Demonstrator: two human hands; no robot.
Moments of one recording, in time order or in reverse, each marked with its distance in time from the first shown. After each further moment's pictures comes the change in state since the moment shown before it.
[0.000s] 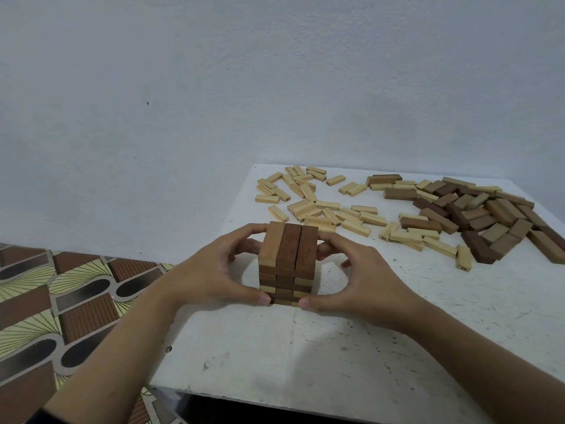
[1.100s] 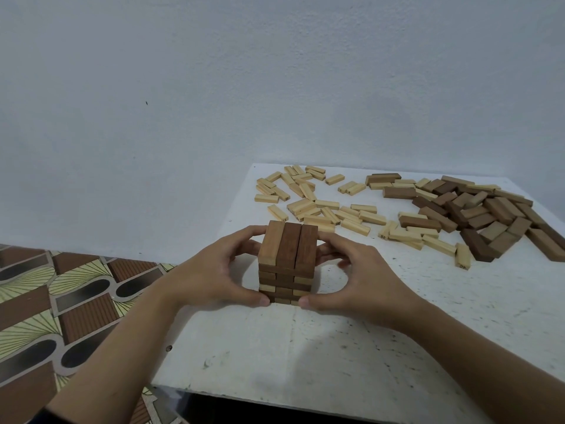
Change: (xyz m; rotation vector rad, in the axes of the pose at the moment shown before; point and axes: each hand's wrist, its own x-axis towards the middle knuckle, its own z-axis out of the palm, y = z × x) left_hand 0.001 -0.004 0.001 0.032 -0.018 0.027; right_hand 0.000 -0.001 0.000 0.080 0.004 -0.013
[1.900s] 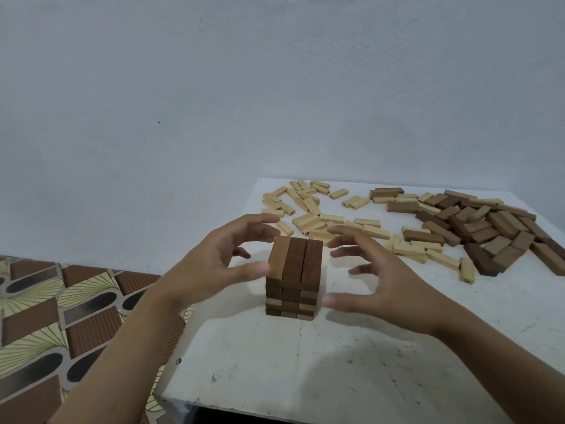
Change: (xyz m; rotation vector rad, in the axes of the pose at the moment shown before) left_hand -0.009 0.030 -0.014 -0.126 0.139 0.151; right_hand -0.011 -0.009 -0.031 0.048 -0.036 -0.045
